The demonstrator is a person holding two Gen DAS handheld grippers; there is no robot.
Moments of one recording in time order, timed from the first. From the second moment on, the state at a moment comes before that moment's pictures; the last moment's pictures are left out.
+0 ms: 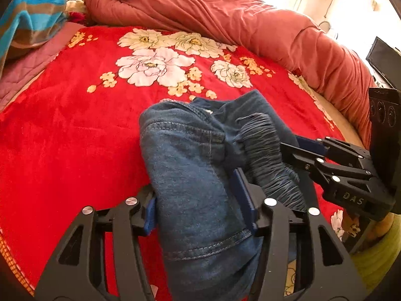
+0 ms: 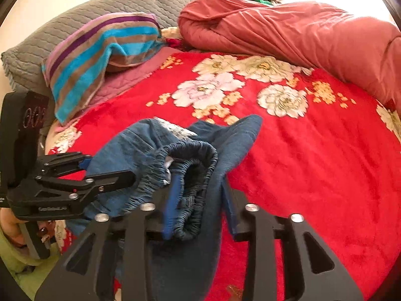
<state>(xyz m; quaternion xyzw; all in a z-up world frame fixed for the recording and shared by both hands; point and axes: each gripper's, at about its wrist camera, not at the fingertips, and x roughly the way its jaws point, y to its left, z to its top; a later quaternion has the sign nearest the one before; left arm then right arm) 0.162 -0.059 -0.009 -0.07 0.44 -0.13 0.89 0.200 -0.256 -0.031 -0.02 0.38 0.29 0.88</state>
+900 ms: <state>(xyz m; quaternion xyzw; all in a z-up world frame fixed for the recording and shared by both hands) 0.107 -0.042 0.017 -0.06 0.40 -0.08 0.91 0.143 -0.287 0.001 -0.01 0.33 0.21 0.92</state>
